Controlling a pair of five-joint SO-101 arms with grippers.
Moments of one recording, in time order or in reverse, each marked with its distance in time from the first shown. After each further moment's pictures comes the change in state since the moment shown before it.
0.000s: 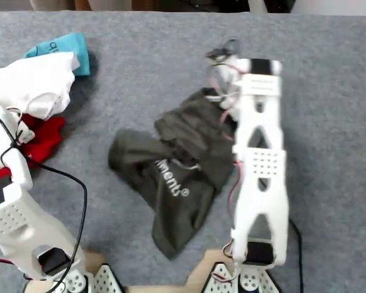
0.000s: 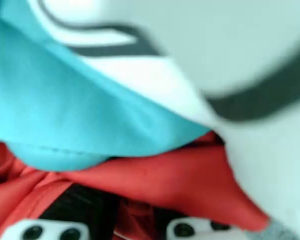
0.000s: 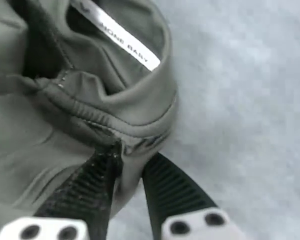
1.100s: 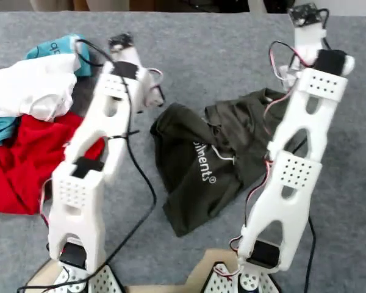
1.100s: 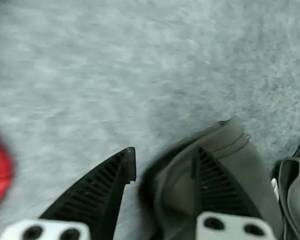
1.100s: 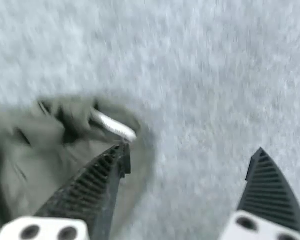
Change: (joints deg) left arm 49.1 12.0 -34.1 20.9 23.1; right arm 9.6 -14.0 -2.7 -8.3 -12.8
